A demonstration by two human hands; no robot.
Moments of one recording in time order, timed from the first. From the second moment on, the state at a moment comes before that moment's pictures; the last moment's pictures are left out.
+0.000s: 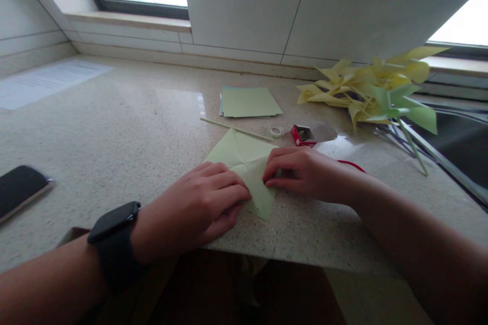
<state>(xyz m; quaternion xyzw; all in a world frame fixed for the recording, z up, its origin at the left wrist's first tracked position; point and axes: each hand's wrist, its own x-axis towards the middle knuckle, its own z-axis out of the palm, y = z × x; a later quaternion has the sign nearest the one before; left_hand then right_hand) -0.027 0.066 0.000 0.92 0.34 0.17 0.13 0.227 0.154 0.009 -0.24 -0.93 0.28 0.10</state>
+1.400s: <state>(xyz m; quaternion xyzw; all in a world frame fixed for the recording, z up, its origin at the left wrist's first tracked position) -0.011 0.057 0.001 0.80 0.37 0.46 0.14 0.209 0.119 0.015 -0.18 -0.88 0.28 0.34</state>
